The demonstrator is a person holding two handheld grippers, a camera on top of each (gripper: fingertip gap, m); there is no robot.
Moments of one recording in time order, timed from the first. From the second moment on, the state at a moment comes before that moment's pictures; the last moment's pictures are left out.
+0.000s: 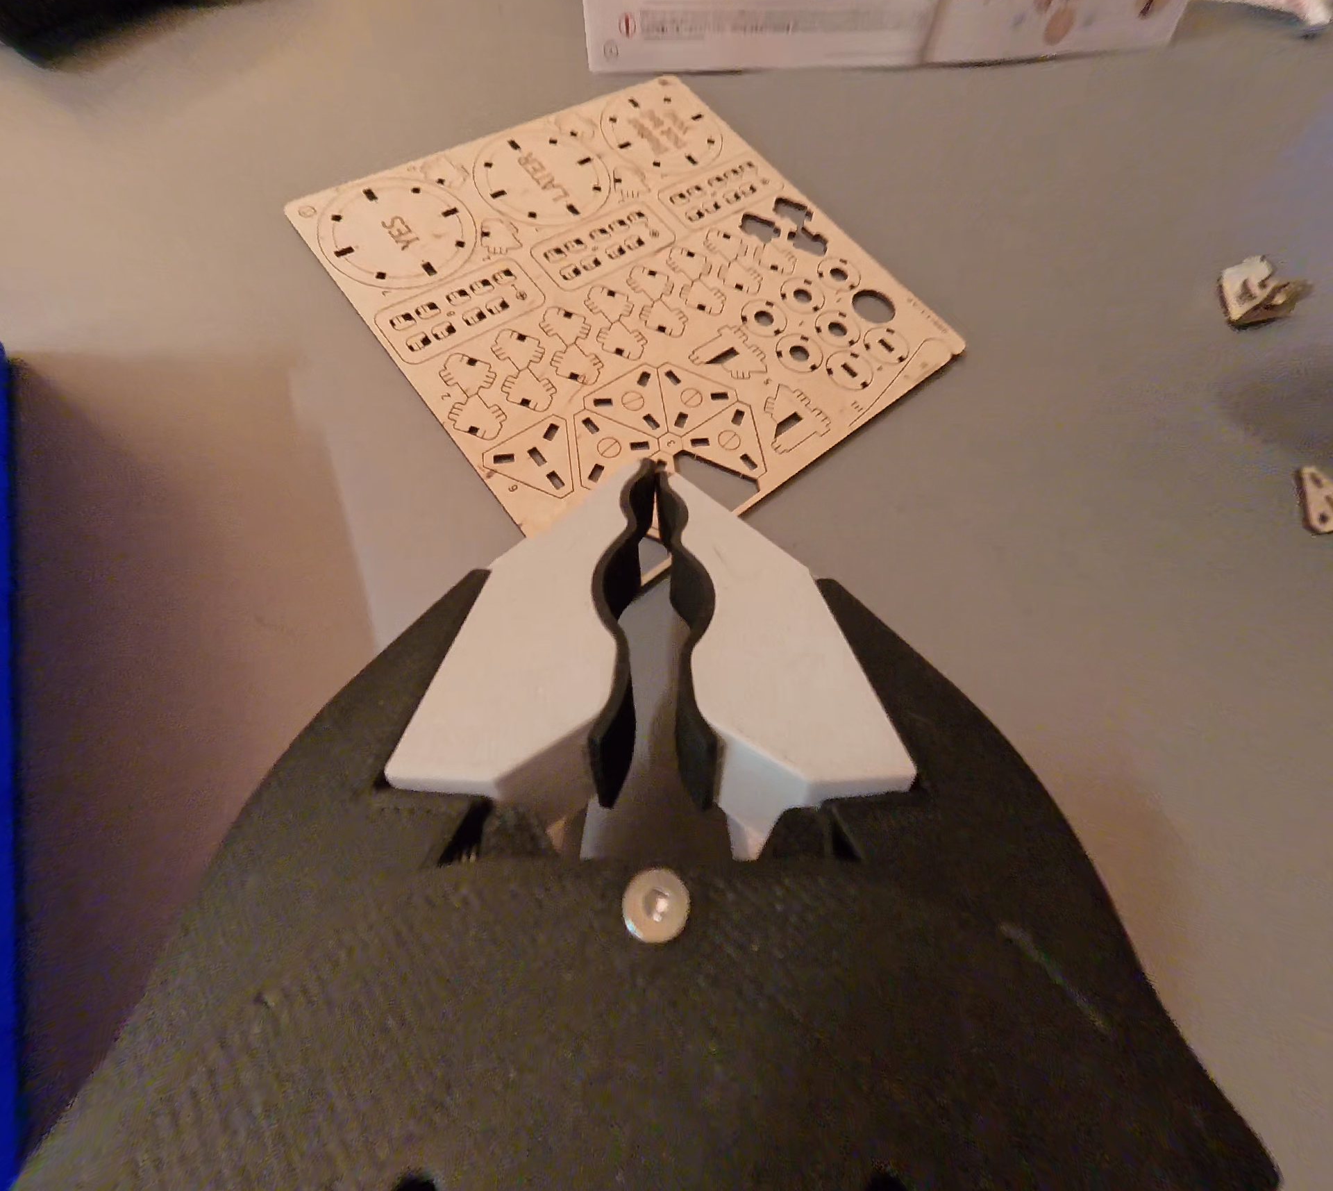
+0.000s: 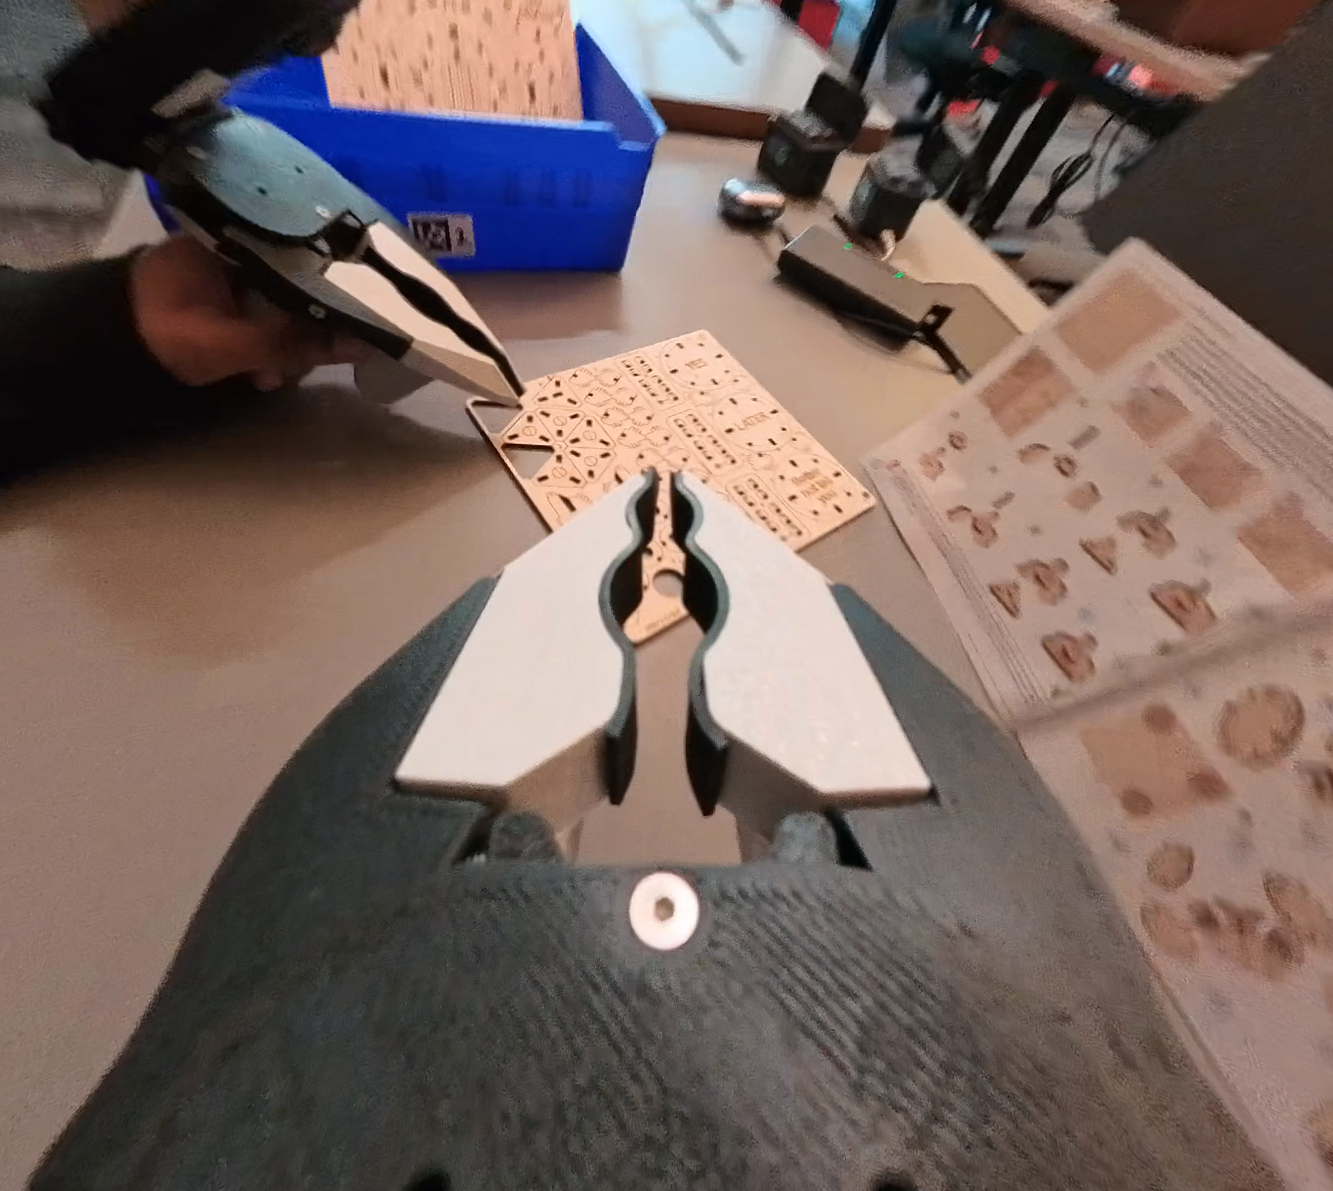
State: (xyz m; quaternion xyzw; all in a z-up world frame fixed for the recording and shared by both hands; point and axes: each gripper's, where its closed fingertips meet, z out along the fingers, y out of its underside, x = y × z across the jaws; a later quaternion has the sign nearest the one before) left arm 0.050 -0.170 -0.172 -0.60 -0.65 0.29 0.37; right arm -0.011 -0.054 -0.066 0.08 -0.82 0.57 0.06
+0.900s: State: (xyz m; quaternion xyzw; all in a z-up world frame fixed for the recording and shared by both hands) left arm -0.073 0.028 -0.148 -0.76 -0.41 0.20 0.47; right arm -0.094 0.090 -0.119 -0.03 -0.80 0.60 0.08
